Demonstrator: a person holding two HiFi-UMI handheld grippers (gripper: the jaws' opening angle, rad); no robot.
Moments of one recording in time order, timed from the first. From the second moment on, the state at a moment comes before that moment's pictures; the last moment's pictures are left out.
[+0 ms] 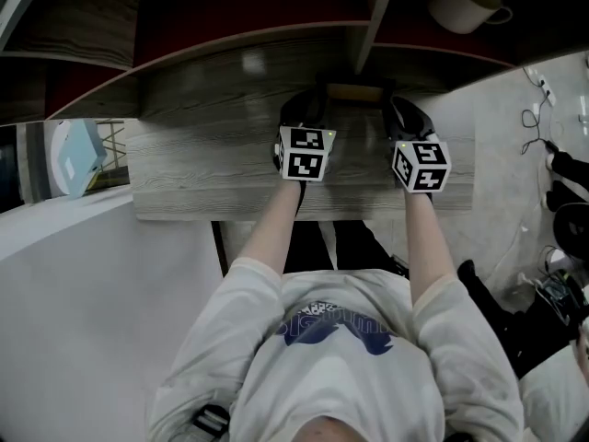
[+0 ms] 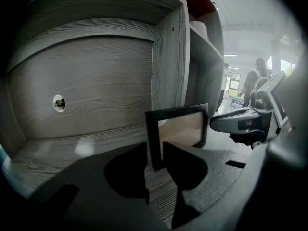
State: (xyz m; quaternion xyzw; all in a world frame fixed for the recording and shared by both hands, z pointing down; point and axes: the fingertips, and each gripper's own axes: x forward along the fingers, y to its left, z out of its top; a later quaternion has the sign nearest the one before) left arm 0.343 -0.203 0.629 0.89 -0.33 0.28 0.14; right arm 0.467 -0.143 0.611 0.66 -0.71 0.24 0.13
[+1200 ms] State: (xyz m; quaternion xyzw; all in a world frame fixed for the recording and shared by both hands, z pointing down) left arm 0.214 -0.151 0.414 0.93 -0.36 0.10 0.08; right arm 0.393 -0.038 0.388 0.74 -0.67 0.09 0.01
